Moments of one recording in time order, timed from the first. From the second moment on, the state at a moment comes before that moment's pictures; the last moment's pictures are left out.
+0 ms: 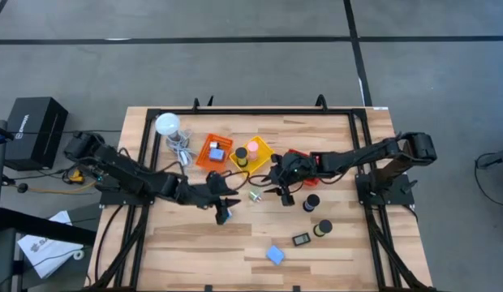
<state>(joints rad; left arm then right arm) -0.35 1.37 0.76 0.05 -0.45 -0.58 0.01 1.55 0.82 0.10 -0.14 -0.19</state>
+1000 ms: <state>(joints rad) -0.43 1.49 0.73 0.02 -0.48 -0.67 -0.06 1.53 0.82 0.08 -0.13 -0.17</state>
